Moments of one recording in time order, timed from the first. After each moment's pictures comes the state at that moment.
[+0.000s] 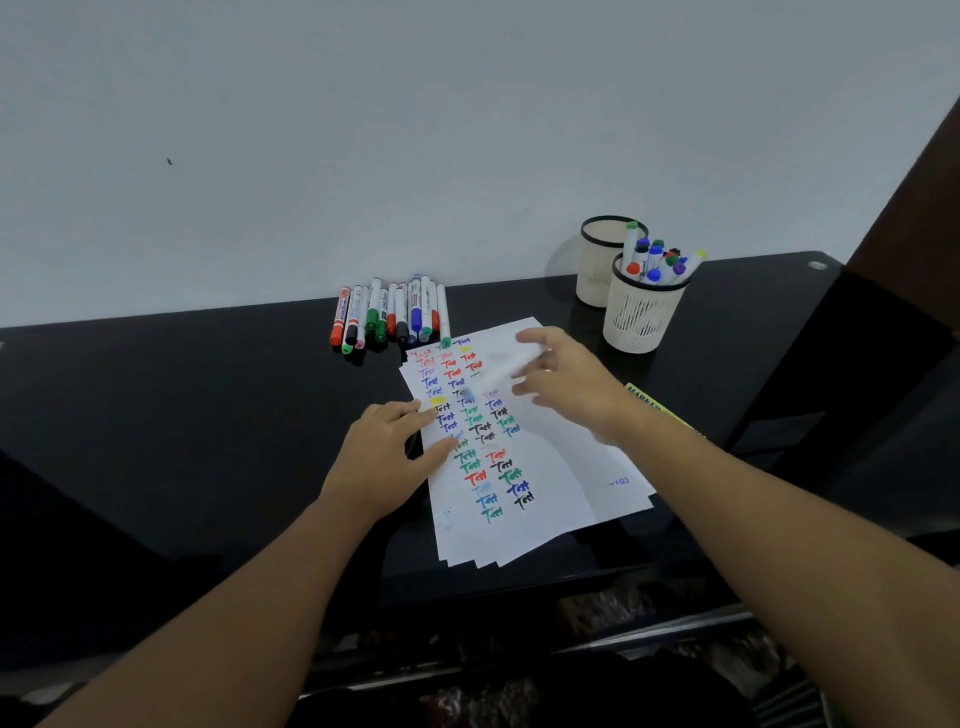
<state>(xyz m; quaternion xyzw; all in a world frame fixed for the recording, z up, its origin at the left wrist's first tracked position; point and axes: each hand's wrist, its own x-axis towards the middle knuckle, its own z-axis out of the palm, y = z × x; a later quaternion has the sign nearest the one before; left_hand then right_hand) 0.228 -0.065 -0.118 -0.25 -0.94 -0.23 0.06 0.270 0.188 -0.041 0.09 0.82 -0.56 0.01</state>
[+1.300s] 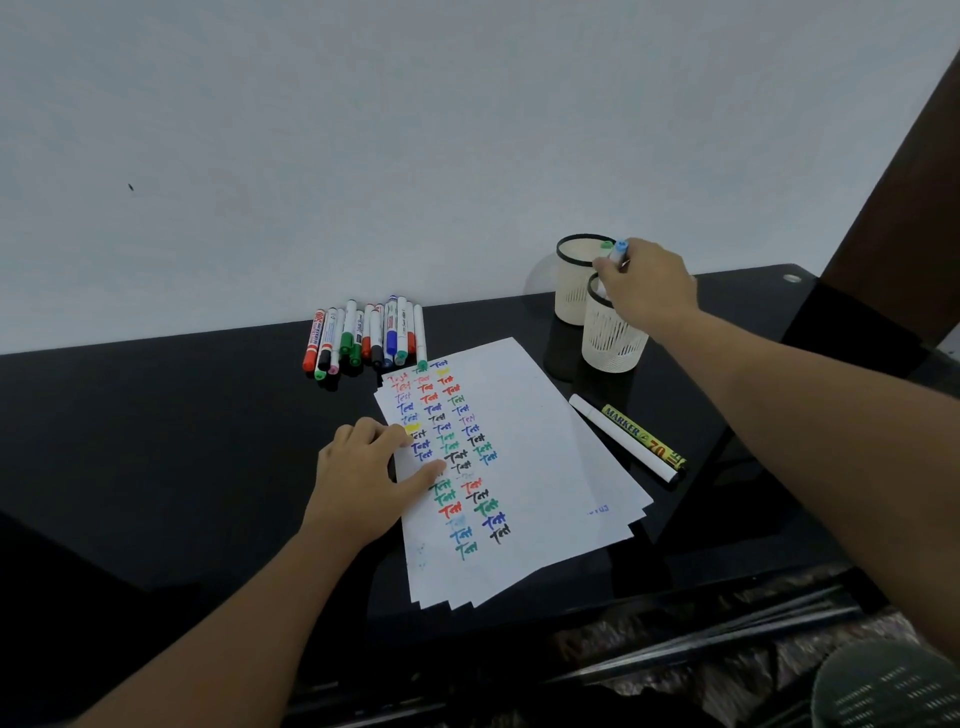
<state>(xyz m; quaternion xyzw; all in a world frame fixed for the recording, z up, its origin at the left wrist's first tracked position) 0.221 -0.050 -0.122 -0.21 -0.95 -0.20 0.12 0.204 0.310 0.021 0.24 0.92 -0.21 -0.23</state>
